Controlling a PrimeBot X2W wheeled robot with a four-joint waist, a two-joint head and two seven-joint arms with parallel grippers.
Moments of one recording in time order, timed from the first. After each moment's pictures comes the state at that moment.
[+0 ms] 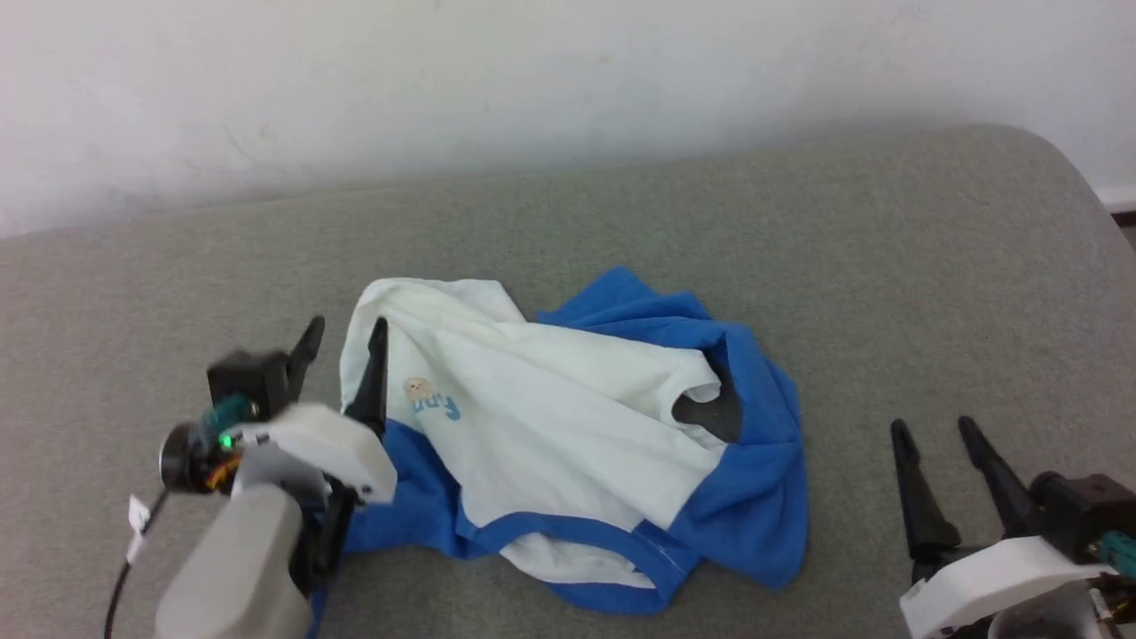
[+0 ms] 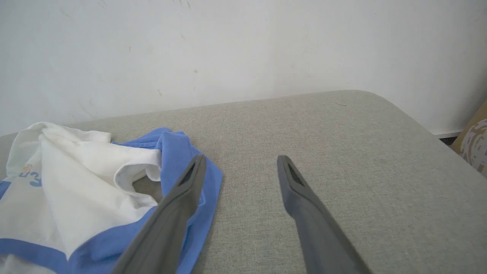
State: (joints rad) left arm -0.45 0.32 -0.39 0.56 -0.57 0.04 -0.24; right arm 0.11 -0.05 -0.07 -0.08 0.19 0.13 -0.01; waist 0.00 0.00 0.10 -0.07
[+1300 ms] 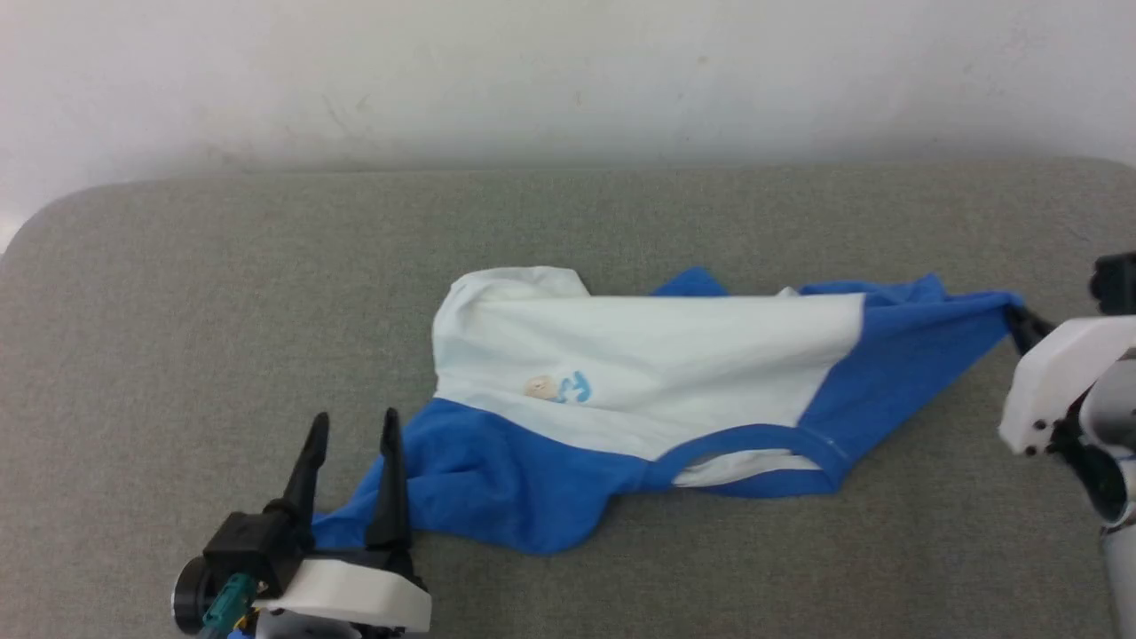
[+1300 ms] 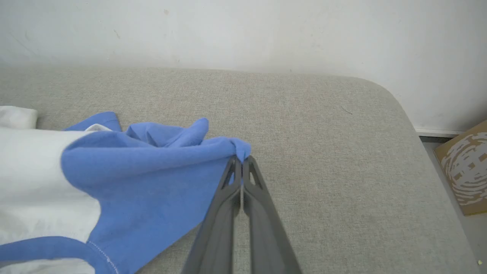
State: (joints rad) left arm 0.04 0.12 -0.14 0.02 -0.28 0.08 -0.26; right arm -0.33 -0.26 -0.11 0.24 0.23 0.13 0.46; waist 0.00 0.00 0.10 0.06
